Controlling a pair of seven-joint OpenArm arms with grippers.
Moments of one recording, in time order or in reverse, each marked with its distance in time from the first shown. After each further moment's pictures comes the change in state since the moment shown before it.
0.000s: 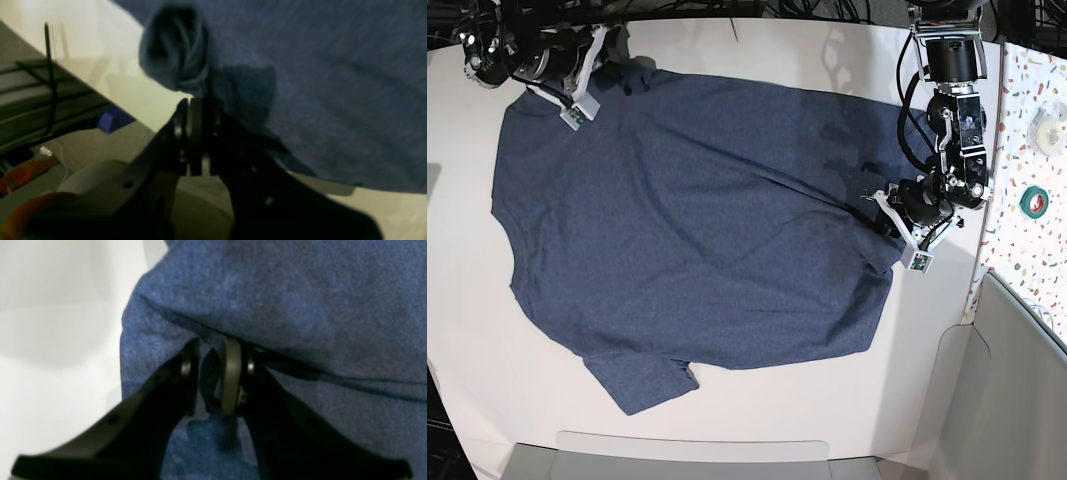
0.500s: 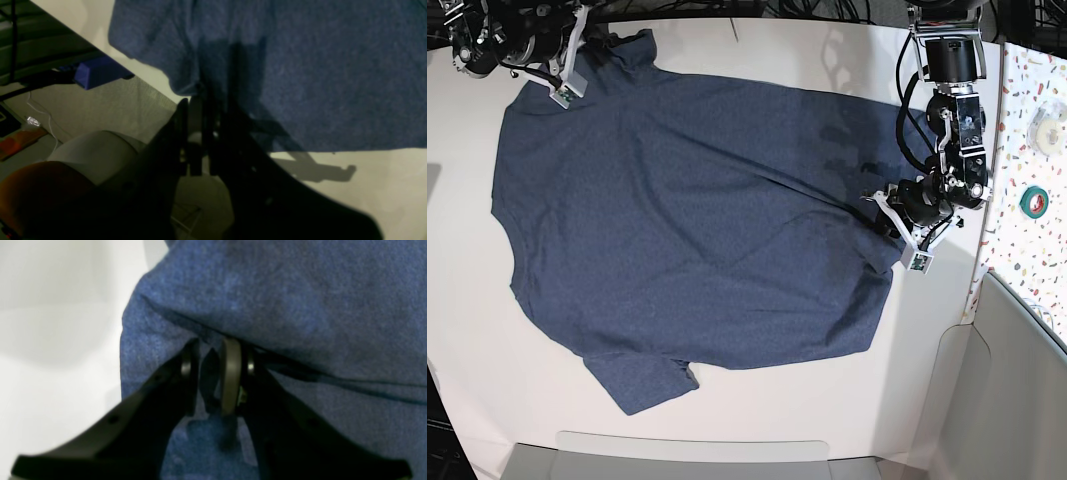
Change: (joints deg) left arm 0.0 0.0 0.0 -0.1 0.0 0.0 -0.1; right arm -4.7 6.8 -0.2 0.0 0.4 0.0 -0.1
